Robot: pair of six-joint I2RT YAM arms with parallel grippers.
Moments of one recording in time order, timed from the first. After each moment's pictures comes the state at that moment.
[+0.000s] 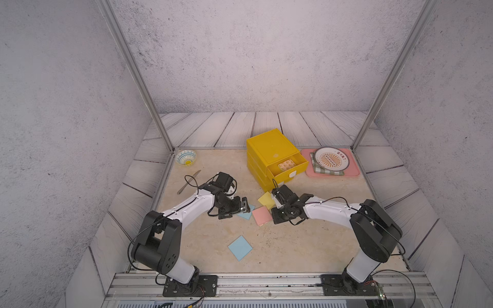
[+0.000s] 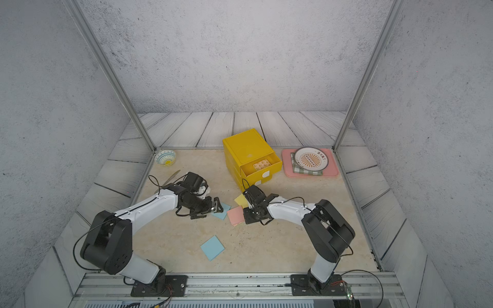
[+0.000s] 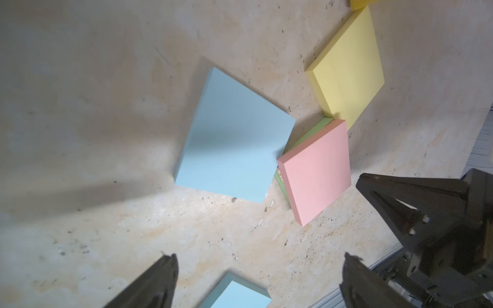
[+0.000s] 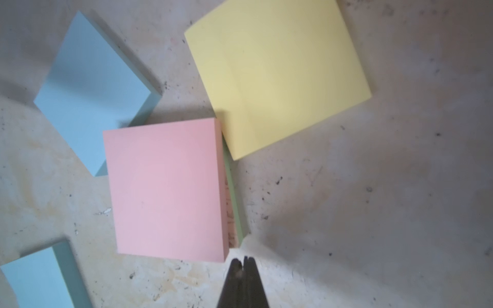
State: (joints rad) left arm -0.45 1.55 0.99 -0.69 0.40 -0.51; right arm 0.75 1.68 0.98 -0.44 -0.09 0.43
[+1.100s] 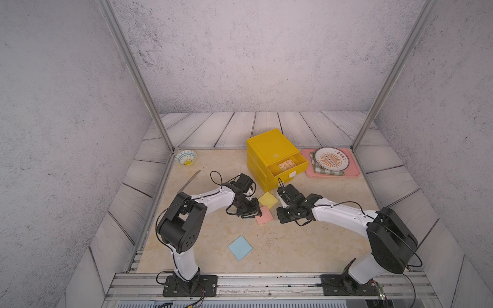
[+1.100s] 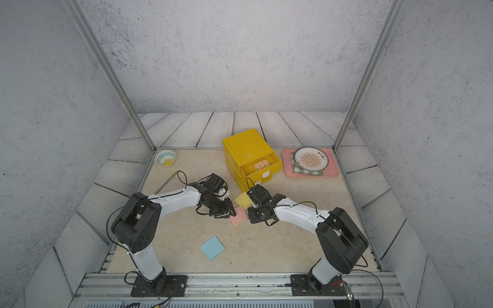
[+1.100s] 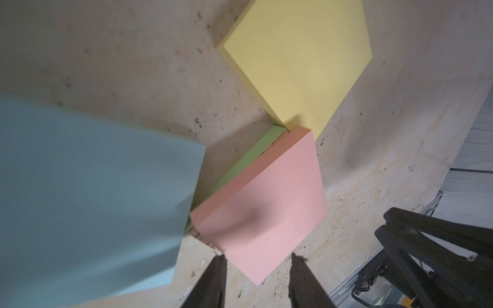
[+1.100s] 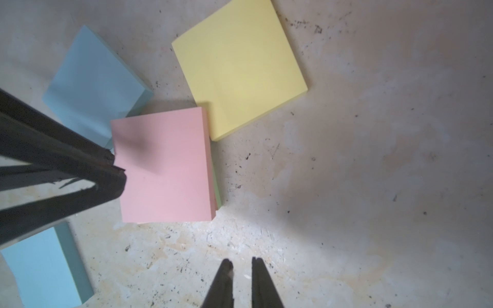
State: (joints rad) left arm -0.59 1.80 1.11 -0.55 0.48 -0.60; right arm 0.75 1.56 0.95 -0.53 -0.02 0.43
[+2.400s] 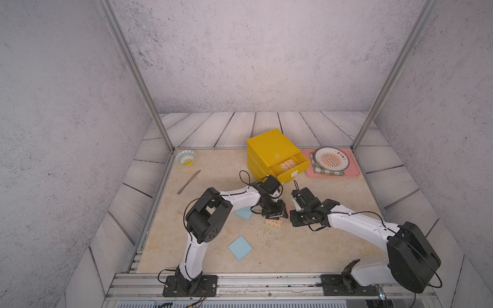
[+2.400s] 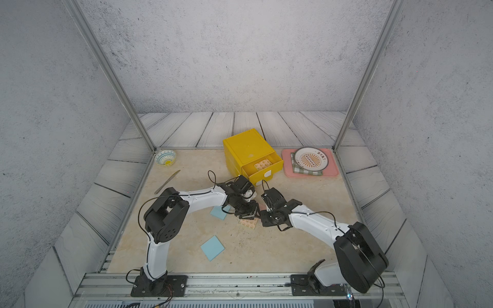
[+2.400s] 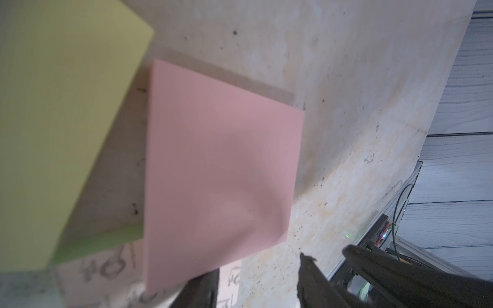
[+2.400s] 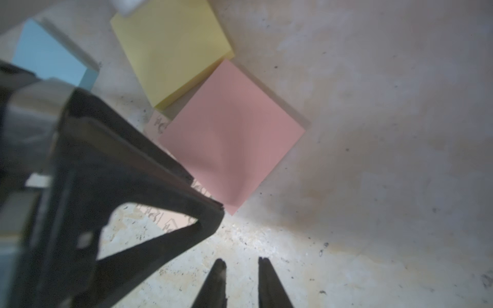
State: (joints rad) left arm -0.80 2.03 1.36 -0.47 0.53 -0.67; right arm 0.66 1.38 0.79 -0.55 -0.08 0.42
